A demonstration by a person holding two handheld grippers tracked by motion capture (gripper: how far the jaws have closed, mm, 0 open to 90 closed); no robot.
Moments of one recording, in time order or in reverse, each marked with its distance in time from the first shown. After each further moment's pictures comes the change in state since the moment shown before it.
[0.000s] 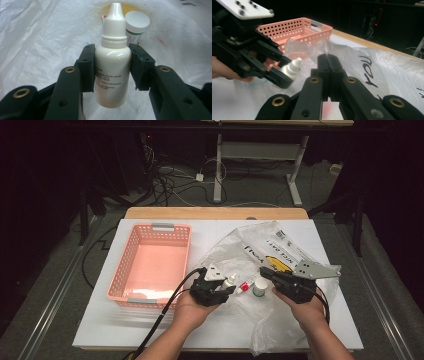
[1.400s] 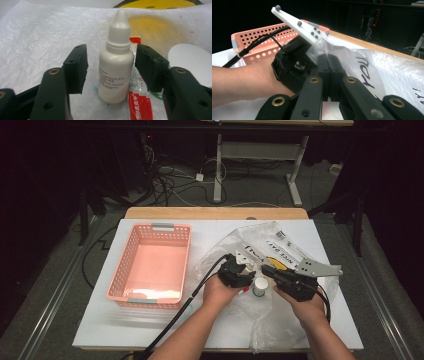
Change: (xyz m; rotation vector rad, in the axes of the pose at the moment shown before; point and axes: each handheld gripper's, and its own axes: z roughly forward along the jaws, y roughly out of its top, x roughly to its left) left arm 0.008 0.038 0.086 0.009 0.083 0.000; right arm -0.006 0.000 -0.001 -0.012 -0.006 0.021
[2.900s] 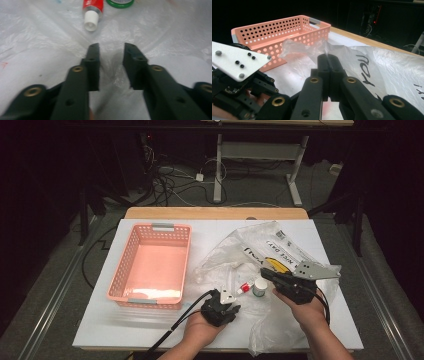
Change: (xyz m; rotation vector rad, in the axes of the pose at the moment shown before) left arm -0.037 -0.084 -0.051 0.094 -0.048 -0.005; right arm 0.006 -0.003 0.000 0.027 -0.006 -0.010
